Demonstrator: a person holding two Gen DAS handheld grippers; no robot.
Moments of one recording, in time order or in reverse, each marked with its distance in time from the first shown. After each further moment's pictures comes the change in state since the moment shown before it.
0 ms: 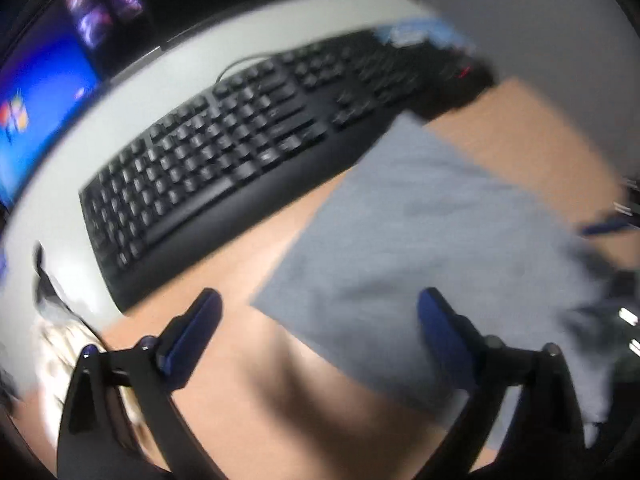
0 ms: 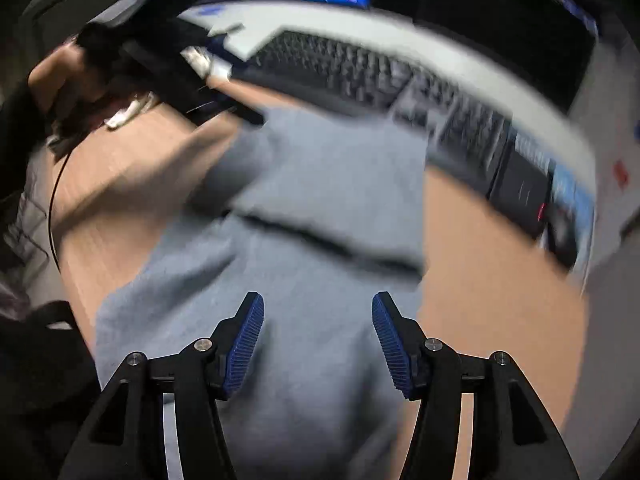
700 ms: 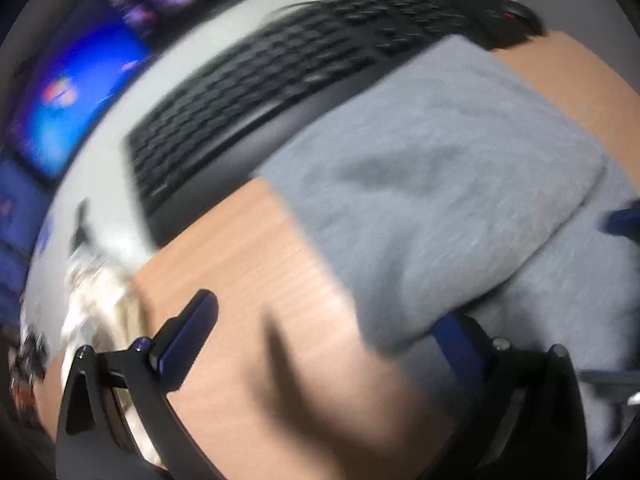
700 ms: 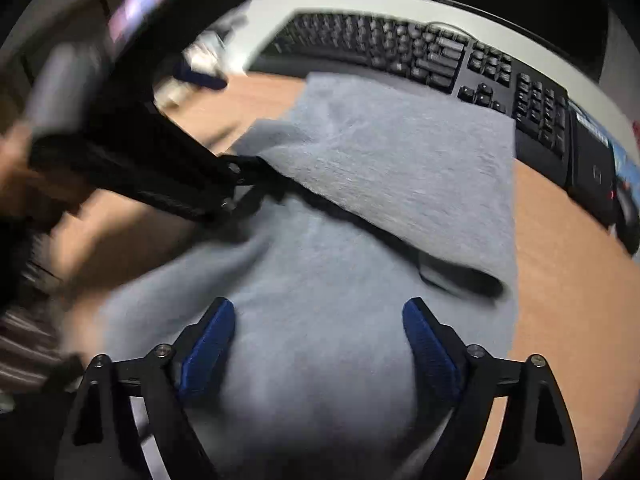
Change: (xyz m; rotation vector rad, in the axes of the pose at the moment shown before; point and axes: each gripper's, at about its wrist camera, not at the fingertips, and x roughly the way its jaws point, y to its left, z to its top) left arm 0.032 0.012 -0.044 0.007 0.065 0.324; right arm 0.040 0.044 0.004 0.199 0.003 0.156
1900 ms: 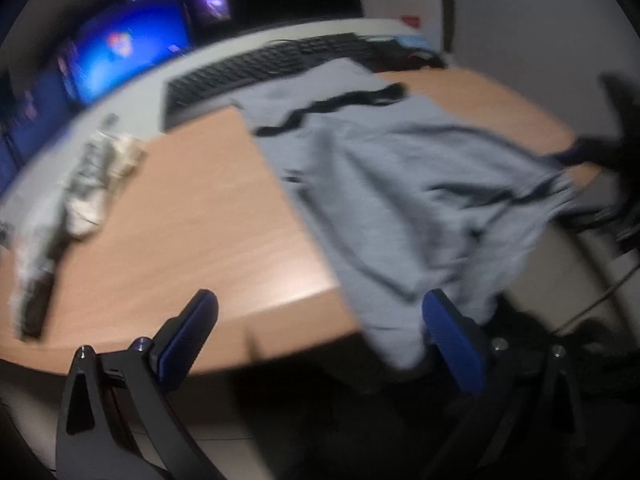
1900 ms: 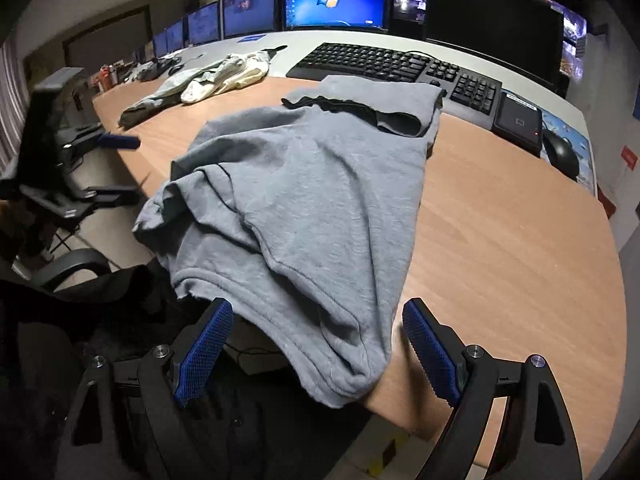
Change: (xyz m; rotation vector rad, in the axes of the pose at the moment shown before) left arm -0.116 -0.105 -0.173 -0.231 -0.223 -0.201; right arm -0.053 0.007 -0.180 -0.107 -0.151 -0.045
